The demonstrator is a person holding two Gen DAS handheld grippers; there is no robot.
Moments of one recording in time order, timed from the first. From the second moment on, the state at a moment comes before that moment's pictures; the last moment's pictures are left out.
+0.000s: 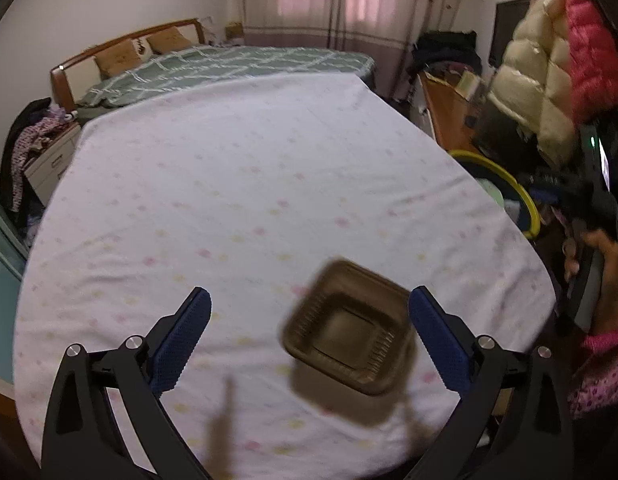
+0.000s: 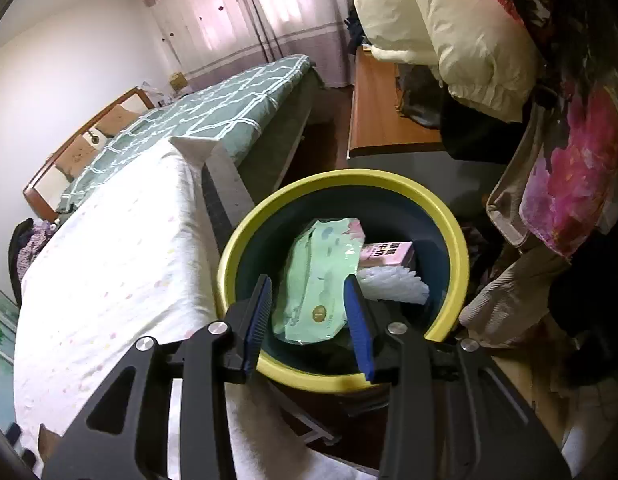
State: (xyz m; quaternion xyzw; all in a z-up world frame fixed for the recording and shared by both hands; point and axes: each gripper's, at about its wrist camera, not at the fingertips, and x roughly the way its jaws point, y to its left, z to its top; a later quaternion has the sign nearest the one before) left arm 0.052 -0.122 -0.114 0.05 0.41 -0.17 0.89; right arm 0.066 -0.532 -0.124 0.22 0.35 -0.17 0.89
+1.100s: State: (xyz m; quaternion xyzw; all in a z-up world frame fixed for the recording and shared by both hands) left arm 0.119 -0.223 -0.117 0.09 0.42 -0.25 0.87; right arm 0.041 -0.555 -0.126 0.24 0.33 -0.17 0.90
